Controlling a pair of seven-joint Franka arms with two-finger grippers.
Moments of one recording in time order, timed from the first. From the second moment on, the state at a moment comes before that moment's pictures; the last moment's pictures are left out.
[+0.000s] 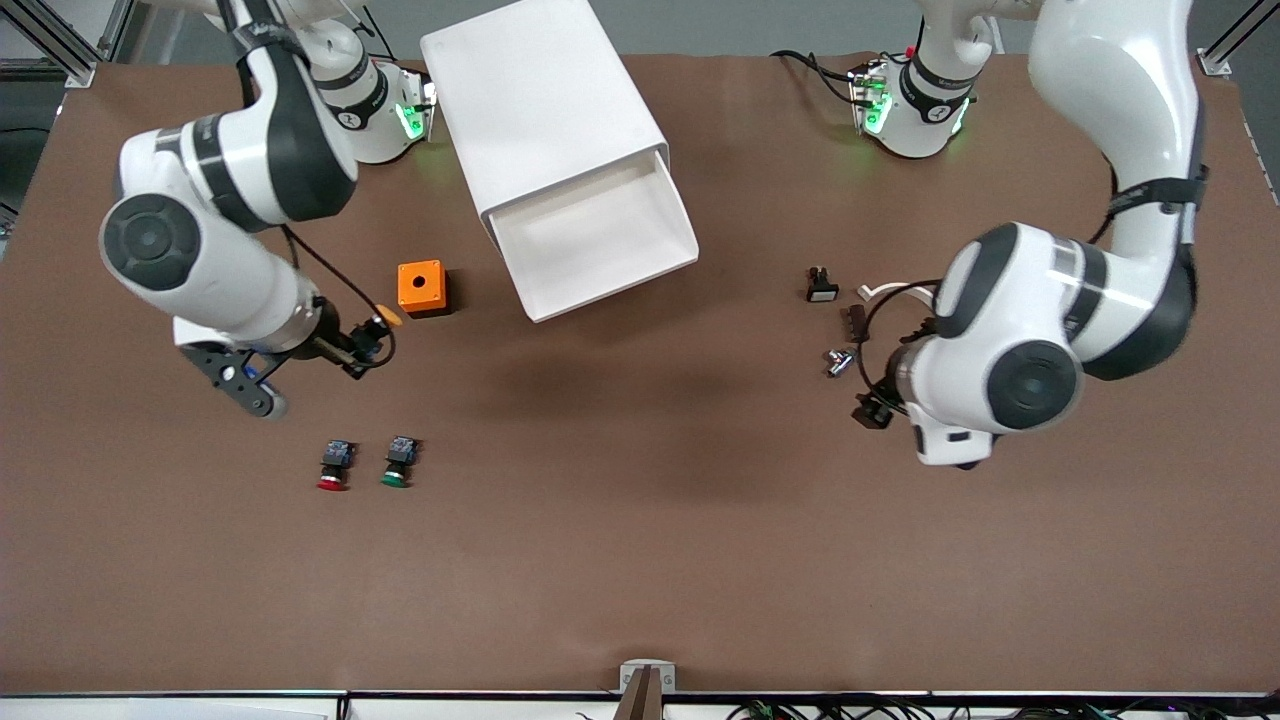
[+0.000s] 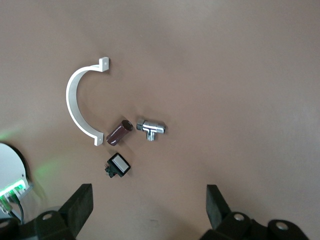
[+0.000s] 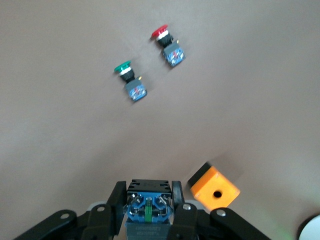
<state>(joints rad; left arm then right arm) -0.24 0.59 -0.21 -1.24 0.05 1.48 -1.27 0.37 0.24 -0.05 -1.63 0.00 1.75 1.04</state>
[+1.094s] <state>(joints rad) -0.30 0.58 -0.34 -1.33 0.07 1.79 -0.96 0.72 0.27 -0.05 -1.59 0.06 1.82 1.76</state>
